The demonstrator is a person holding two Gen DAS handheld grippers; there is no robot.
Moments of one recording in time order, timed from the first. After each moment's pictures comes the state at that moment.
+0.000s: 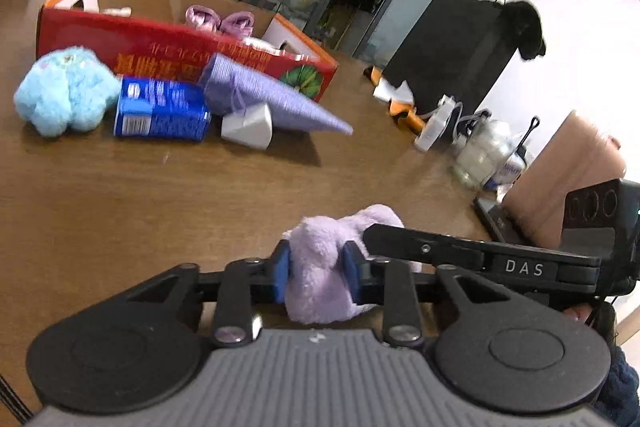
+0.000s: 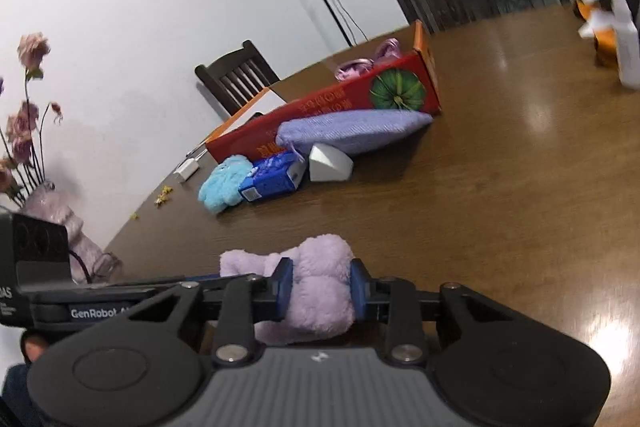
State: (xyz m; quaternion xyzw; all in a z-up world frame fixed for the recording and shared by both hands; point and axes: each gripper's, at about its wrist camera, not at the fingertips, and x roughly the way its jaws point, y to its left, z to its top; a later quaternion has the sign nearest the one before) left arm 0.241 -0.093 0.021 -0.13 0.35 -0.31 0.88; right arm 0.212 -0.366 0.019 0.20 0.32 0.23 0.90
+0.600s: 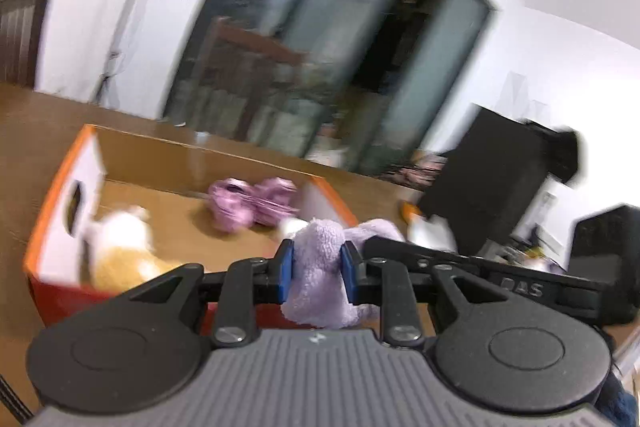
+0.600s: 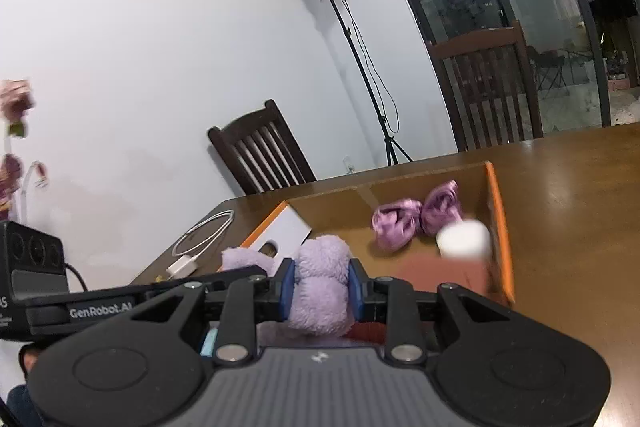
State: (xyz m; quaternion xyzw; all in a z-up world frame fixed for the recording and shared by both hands) left arm 0.413 -0.060 0.104 -0.16 0.26 -0.26 0.92; right arm 0.387 -0.329 0.115 0.17 0.24 0.24 0.92
